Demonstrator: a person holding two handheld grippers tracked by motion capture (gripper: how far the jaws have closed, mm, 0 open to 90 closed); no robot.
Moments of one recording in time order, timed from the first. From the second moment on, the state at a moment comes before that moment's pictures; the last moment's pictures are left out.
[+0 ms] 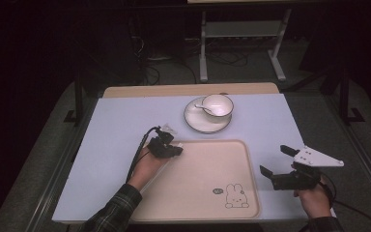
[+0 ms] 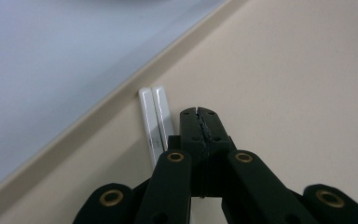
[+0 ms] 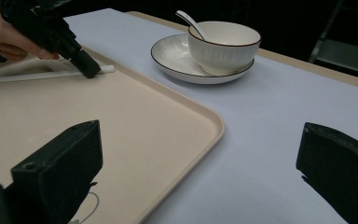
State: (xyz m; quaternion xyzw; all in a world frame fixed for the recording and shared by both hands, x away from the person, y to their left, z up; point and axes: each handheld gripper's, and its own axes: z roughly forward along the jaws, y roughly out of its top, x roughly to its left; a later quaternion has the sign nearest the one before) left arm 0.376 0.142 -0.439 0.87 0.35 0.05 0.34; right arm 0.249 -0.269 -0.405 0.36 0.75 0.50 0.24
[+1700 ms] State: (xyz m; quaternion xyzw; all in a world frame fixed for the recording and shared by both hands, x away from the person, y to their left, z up) left arm 0.313 0.235 -0.413 0.84 0.38 0.07 0.37; right arm 0.248 -0.268 -0.404 0.36 0.75 0.50 0.24
